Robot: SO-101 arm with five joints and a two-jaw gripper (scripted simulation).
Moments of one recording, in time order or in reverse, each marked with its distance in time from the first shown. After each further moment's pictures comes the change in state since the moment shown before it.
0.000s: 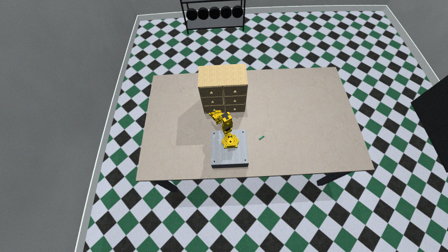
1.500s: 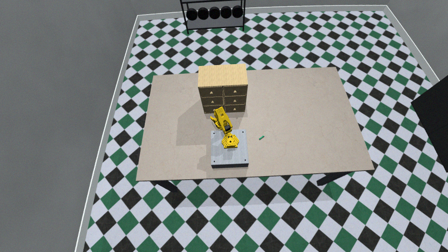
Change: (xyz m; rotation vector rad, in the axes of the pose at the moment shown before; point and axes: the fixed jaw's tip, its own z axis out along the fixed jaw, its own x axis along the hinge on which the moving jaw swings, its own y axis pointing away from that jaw) arm -0.032 0.002 0.014 0.000 0.269 -0.007
